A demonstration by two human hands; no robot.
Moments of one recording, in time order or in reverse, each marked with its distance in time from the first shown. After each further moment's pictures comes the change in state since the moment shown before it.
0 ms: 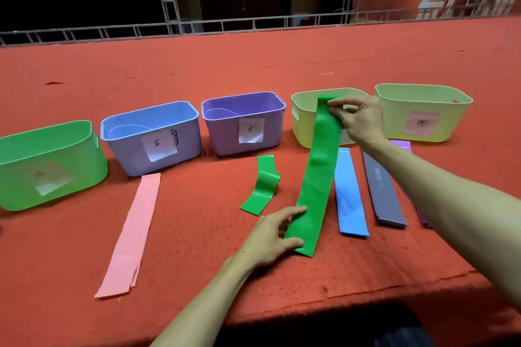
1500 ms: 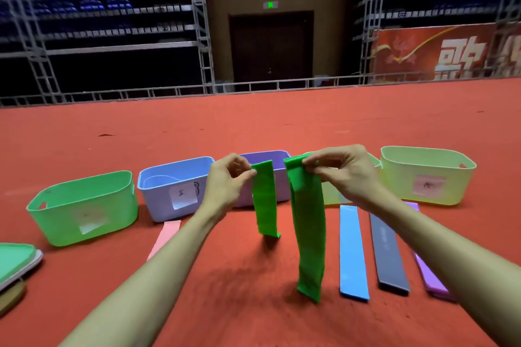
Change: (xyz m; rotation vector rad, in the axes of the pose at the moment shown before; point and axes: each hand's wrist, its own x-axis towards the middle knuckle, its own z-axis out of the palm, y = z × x) left_hand 0.037 0.143 -0.139 0.075 0.722 0.173; right_hand -0.039 -0.115 -0.033 0.259 -0.357 -0.265
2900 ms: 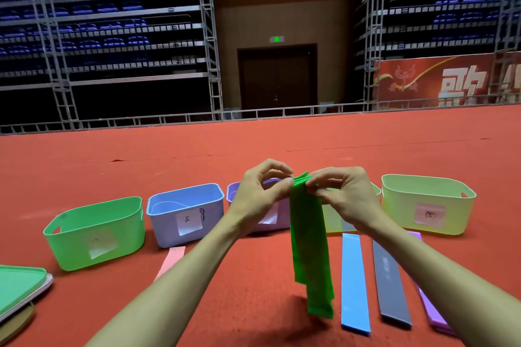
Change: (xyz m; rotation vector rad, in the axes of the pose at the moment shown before) left_hand -0.017 0.100 0.018 -0.298 -0.280 0.057; right_hand 0.001 -0.034 -0.010 -0.036 0.048 -0.004
